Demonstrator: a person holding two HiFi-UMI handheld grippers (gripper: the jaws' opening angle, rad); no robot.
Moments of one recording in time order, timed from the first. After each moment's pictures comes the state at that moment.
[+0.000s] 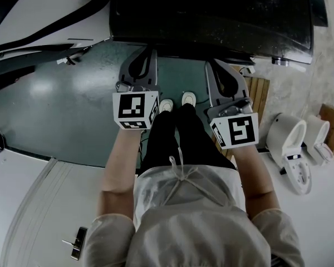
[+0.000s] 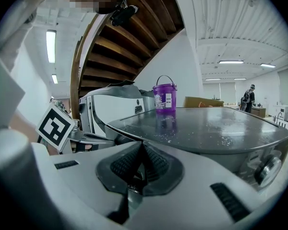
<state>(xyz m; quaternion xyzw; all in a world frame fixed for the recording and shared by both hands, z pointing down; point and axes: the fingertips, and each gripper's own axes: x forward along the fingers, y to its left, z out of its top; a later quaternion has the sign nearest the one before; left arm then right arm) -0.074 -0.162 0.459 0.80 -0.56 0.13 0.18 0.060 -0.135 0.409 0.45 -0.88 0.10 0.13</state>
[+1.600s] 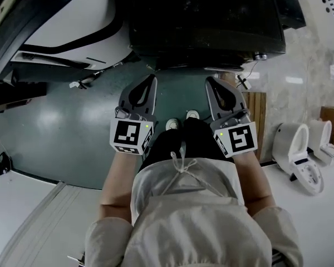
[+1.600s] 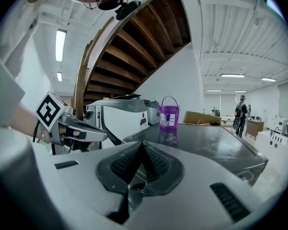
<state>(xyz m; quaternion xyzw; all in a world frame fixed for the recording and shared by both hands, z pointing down) -0.082 -0.078 0.333 0.86 -0.49 0.11 0.13 0.057 -0.062 0.313 0.45 -0.88 0.05 0.12</state>
